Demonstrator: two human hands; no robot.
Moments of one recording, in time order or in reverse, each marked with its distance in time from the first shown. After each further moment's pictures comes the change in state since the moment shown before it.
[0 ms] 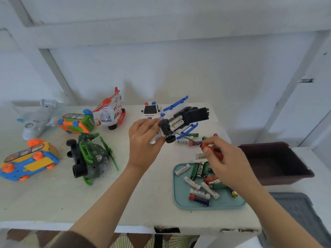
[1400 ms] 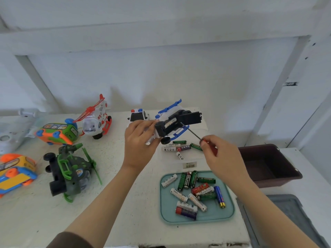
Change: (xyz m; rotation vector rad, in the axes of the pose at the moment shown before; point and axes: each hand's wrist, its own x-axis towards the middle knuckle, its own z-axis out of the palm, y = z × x) left_hand 0.021 0.000 0.037 0.037 -0.029 0.080; right_hand 0.031 0.030 -0.012 -0.083 0.076 0.190
